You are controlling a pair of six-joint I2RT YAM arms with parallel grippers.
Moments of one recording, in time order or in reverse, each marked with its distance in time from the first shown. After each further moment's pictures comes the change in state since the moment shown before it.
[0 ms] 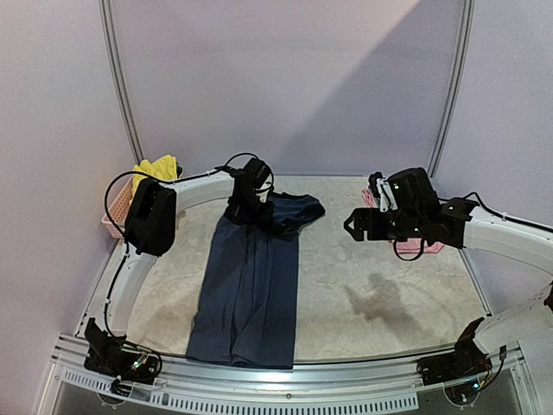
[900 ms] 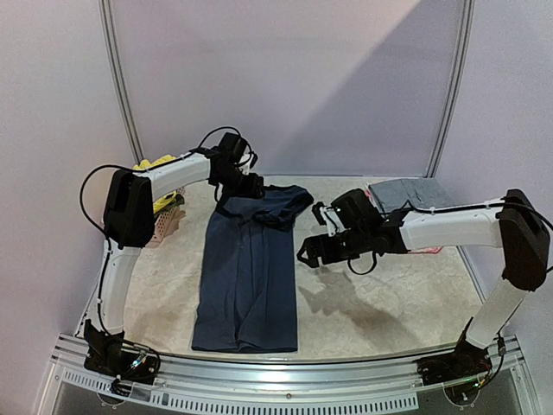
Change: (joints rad) left arm 0.106 -0.146 -0.050 0.124 0.033 0.064; right arm 0.137 0.406 0.104 0.178 -0.193 -0.023
